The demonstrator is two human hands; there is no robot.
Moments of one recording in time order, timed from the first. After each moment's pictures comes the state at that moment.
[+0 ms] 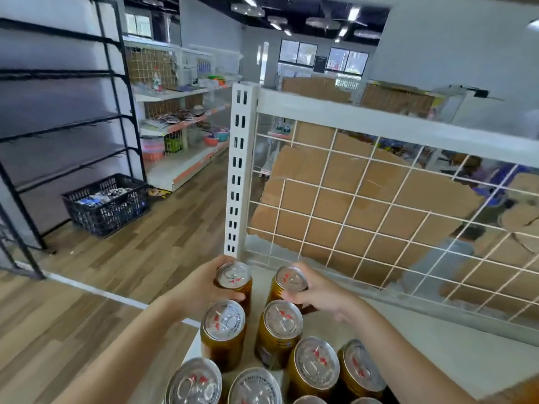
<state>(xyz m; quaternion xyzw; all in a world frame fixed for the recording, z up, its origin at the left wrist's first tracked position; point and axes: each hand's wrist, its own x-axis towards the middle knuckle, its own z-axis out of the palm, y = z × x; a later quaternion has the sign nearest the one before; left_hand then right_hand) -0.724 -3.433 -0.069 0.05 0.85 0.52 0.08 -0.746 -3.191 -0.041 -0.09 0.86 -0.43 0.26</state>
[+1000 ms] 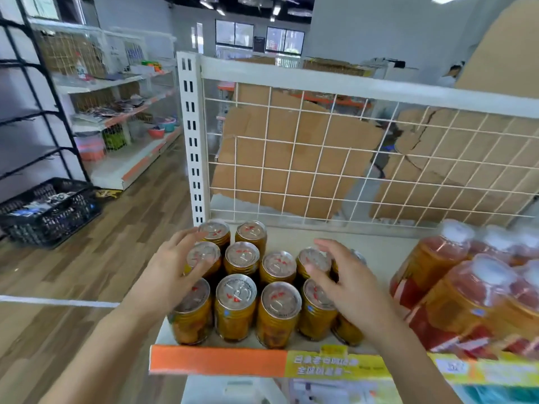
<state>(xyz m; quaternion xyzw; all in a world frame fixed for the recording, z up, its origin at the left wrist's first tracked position) -0.610 -3.426 -0.051 0.17 0.91 0.34 -0.14 -0.558 -3.143 -0.024 -0.05 0.95 -0.27 -0.14</state>
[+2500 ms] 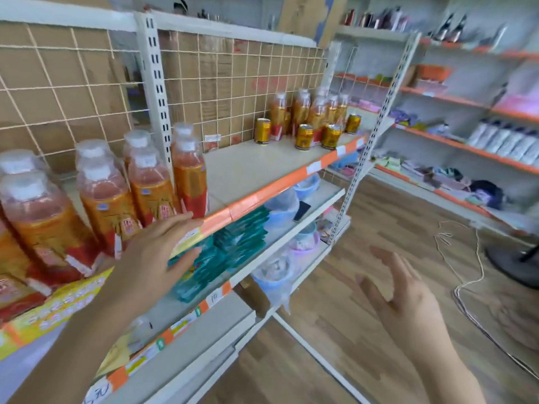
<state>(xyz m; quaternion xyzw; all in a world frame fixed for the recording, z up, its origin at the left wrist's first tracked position) -0.385 -2.844 -0.043 0.58 0.76 0.30 -0.08 -0.073 -2.681 -0.042 0.41 0.85 -0.10 -0.33</state>
